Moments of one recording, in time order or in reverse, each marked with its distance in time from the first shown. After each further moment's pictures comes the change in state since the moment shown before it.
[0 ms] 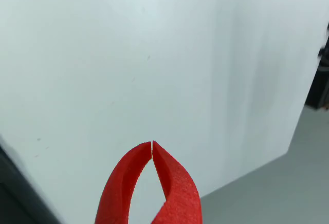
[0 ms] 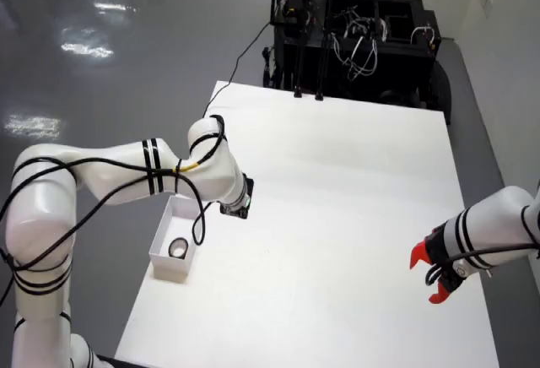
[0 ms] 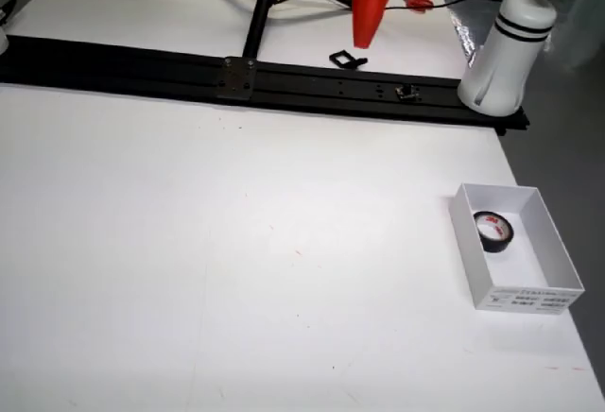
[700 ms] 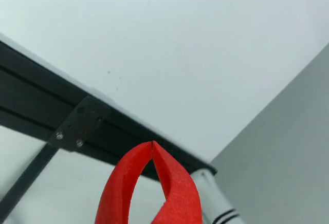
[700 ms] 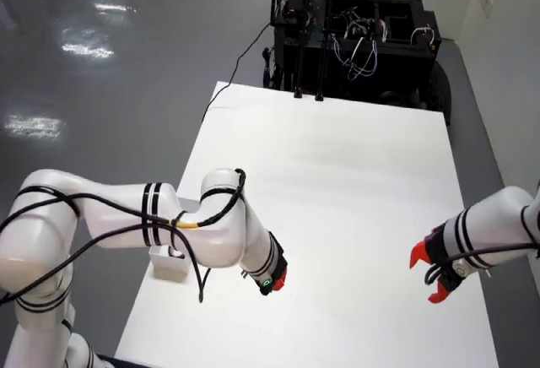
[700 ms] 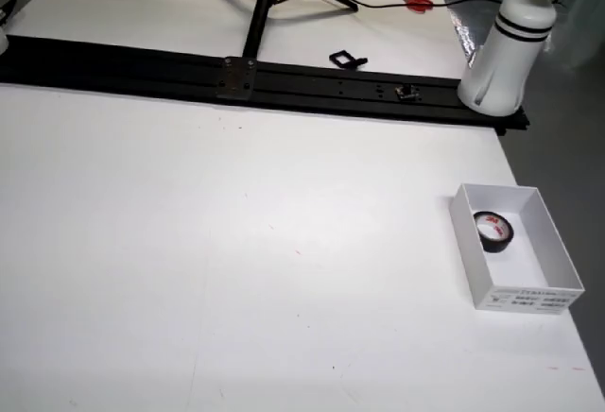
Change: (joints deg) arm -18.0 1.5 -6.5 -7.2 0.0 23.2
